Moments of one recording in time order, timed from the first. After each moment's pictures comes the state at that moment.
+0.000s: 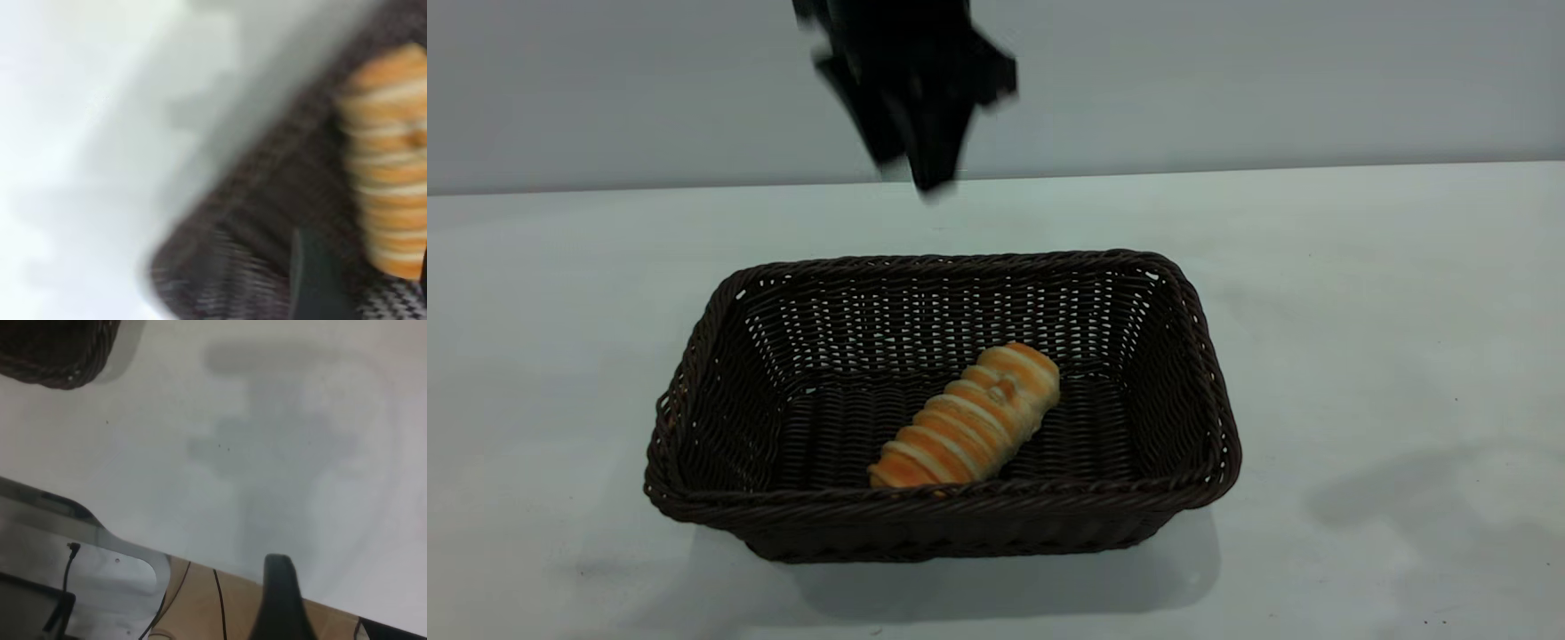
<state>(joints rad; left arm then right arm) -0.57 2.22 -2.01 0.12 1.17 0.18 0.30 1.38 -1.12 -0.02 1.19 -0.07</state>
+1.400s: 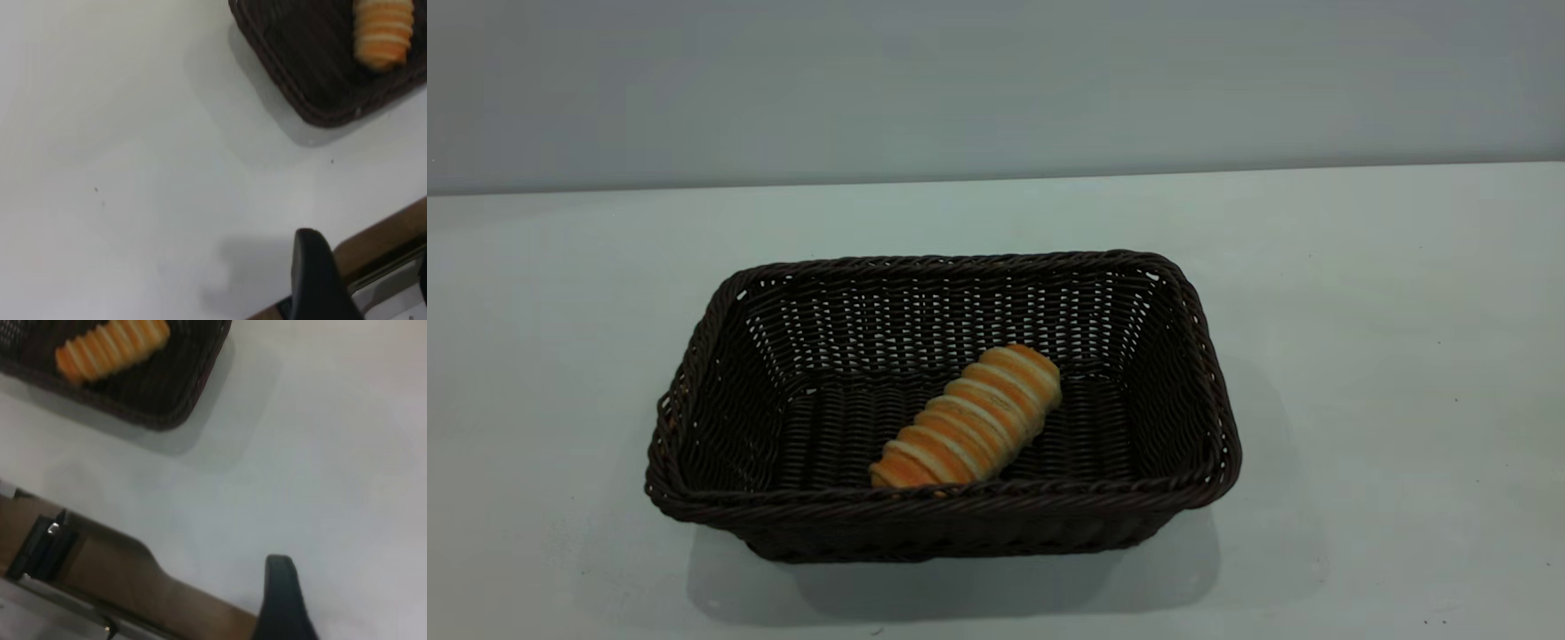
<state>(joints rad) -0.55 0.75 -0.94 0.17 1.17 -0.04 0.30 0.59 -0.89 0.10 1.24 -0.13</state>
